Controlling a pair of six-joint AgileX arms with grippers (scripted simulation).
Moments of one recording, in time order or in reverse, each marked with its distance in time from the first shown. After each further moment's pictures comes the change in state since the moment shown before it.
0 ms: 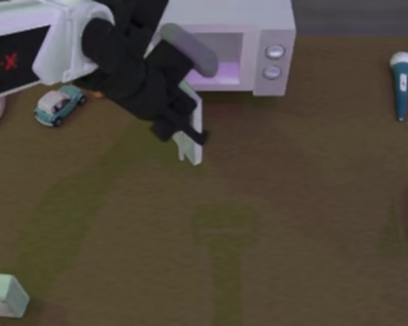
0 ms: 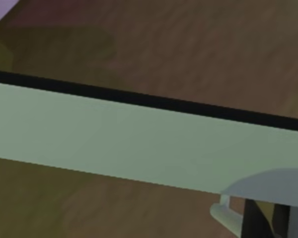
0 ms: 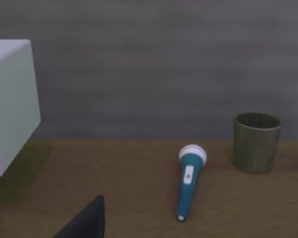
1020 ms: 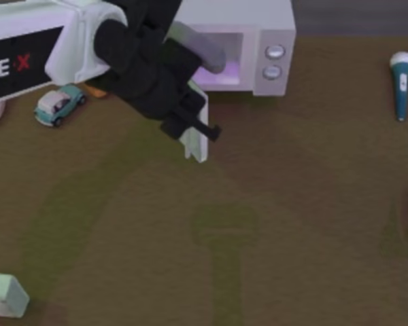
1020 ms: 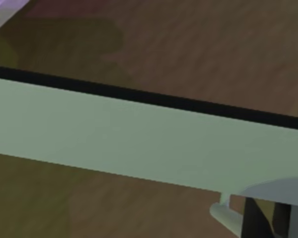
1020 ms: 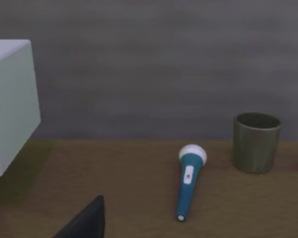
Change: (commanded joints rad) left arm -0.029 0.020 0.024 0.011 -0.047 -0.083; right arm 0.000 0.000 0.000 0.000 0.000 0.000
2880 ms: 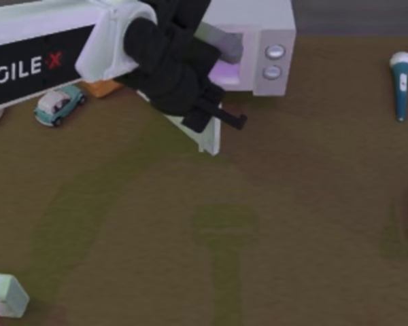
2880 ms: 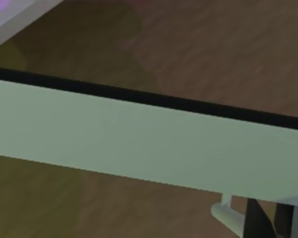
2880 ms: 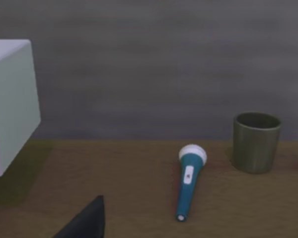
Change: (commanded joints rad) left arm -0.055 0.062 0.081 -0.003 -0.091 -0.160; right arm 0.000 0.000 0.000 0.000 0.000 0.000
